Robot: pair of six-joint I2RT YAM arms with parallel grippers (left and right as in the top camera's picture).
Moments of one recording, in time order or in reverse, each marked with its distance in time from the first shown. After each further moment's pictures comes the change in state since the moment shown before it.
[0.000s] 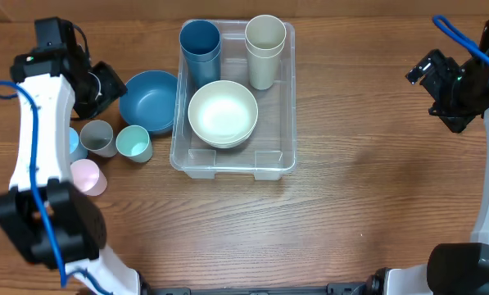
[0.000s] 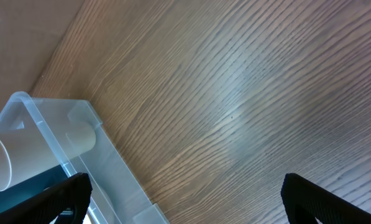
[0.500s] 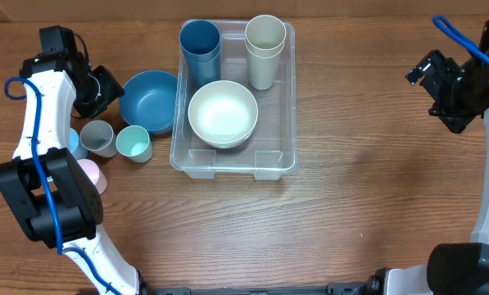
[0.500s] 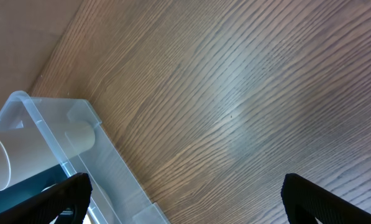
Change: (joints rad) left arm 0.044 0.142 -0.001 0.135 0.008 0.018; right arm 0.000 0.000 0.000 -0.003 0.000 0.000
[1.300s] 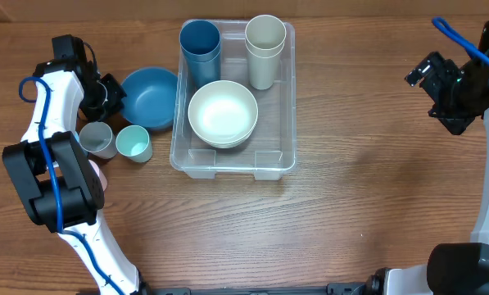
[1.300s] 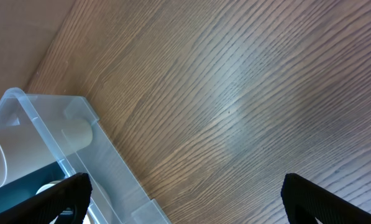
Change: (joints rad) left arm 0.000 0.113 0.000 0.044 0.012 0.026; right arm 0.000 0.000 0.000 -0.017 0.000 0.000
